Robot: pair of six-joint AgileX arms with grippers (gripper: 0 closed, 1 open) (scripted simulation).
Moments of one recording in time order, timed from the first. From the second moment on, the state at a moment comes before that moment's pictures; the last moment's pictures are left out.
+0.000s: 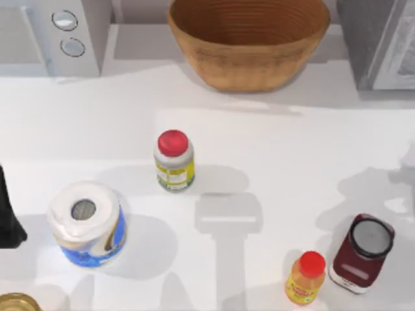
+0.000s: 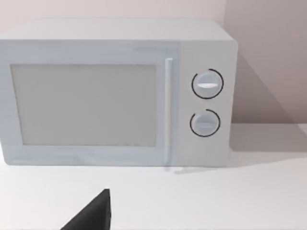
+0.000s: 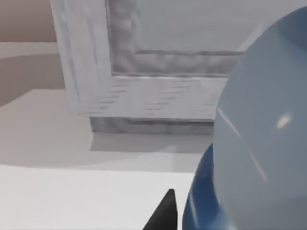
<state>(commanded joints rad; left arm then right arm) 0.00 0.00 0.00 0.00 0.00 0.00 -0.19 1.74 0.31 1.22 -0.20 -0.03</state>
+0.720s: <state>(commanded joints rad) 0.00 0.00 0.00 0.00 0.00 0.00 -0.17 1.78 0.31 1.24 -0.21 -0.05</state>
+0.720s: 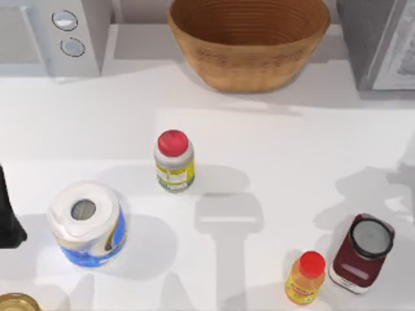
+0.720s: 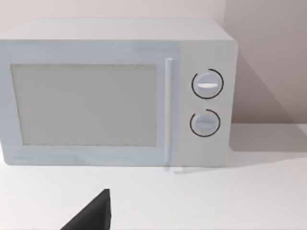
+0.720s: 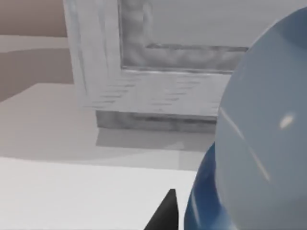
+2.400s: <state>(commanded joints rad) 0.00 0.00 0.00 0.00 0.00 0.00 -0.21 2.07 0.48 1.39 -0.15 -0.01</state>
